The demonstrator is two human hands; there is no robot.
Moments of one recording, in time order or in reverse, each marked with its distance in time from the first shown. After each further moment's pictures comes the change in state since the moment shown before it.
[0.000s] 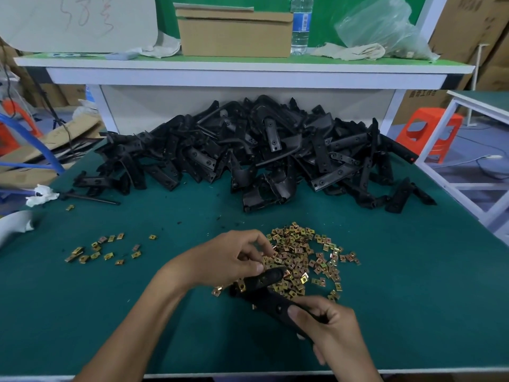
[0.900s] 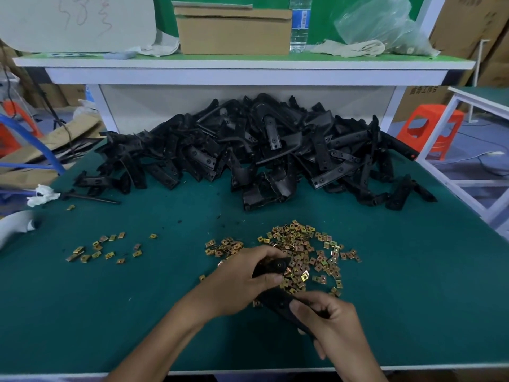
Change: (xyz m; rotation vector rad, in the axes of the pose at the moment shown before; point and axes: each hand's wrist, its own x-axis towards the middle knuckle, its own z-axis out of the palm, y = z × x) left_hand 0.001 -0.008 0.049 0.019 0.195 0.056; right_hand 0.004 0.001 -0.001 0.017 -0.015 -0.010
